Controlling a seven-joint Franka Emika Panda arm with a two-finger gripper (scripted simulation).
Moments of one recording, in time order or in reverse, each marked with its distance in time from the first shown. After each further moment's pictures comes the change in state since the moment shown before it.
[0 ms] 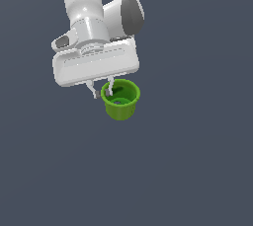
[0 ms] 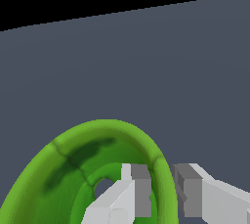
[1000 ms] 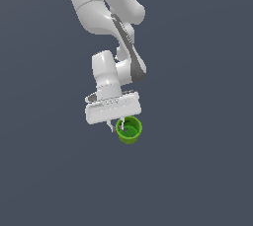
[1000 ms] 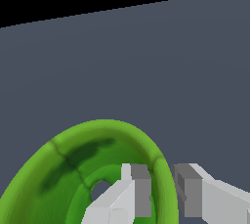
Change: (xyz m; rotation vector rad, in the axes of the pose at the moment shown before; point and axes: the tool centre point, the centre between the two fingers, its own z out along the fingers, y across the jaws) arm -0.159 0.002 0.123 0.001 -0.001 0.001
